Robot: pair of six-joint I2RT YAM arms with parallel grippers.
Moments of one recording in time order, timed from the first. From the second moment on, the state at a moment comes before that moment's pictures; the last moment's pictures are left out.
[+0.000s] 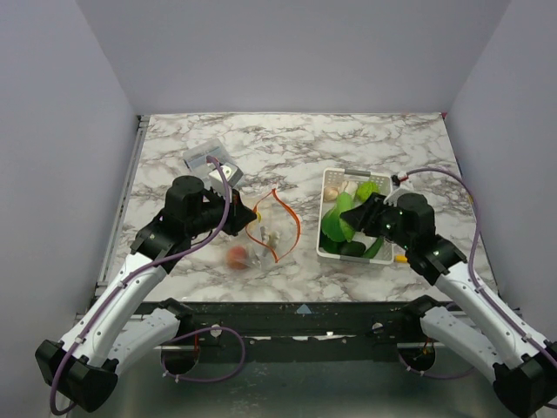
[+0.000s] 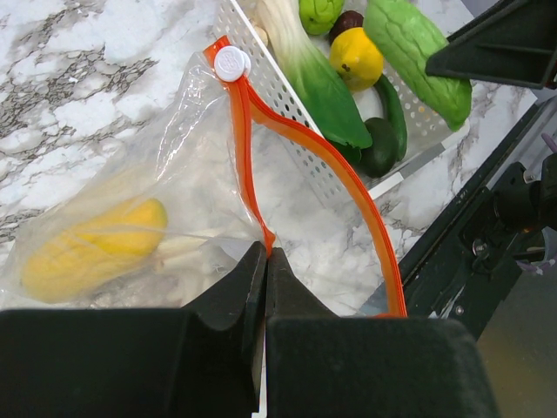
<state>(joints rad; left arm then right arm) -0.49 0.86 0.87 -0.42 0.40 -0.21 0.47 0.78 0.64 -0.30 0.01 0.65</state>
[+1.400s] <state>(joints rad) -0.49 0.87 0.87 -0.43 0.40 -0.21 0.78 1.44 0.92 0.14 -0.48 0.92</state>
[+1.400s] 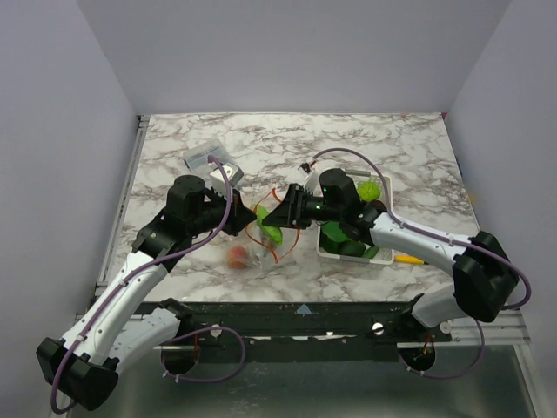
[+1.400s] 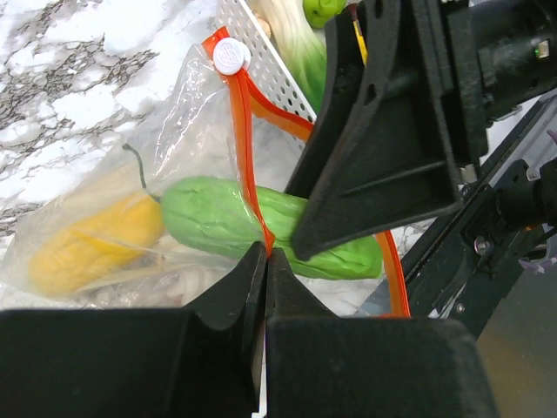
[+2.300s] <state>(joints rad) -0.49 0.87 0.87 -0.43 0.40 -0.21 0.81 1.54 1.06 0.04 -0.21 0.83</state>
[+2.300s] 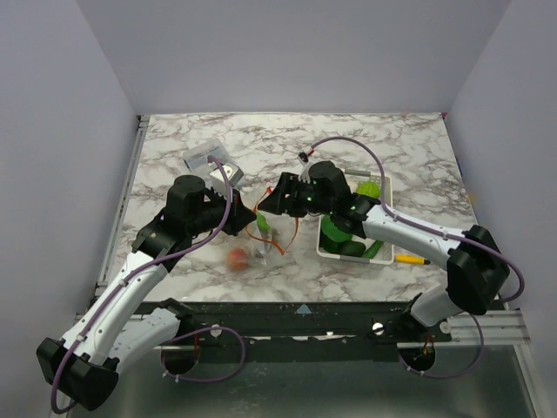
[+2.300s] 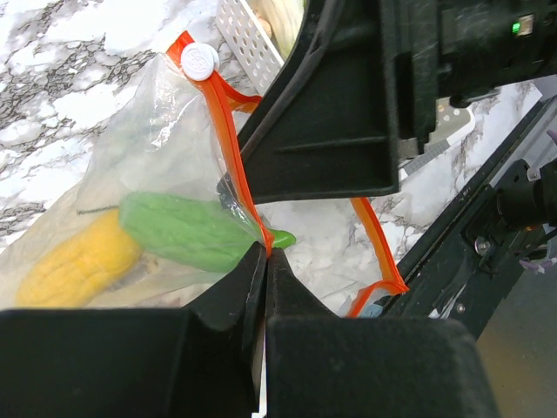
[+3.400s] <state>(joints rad) -0.49 0.91 0.90 -0.49 0.38 -0.21 0.81 0.94 0.81 -0.41 0.55 0.71</state>
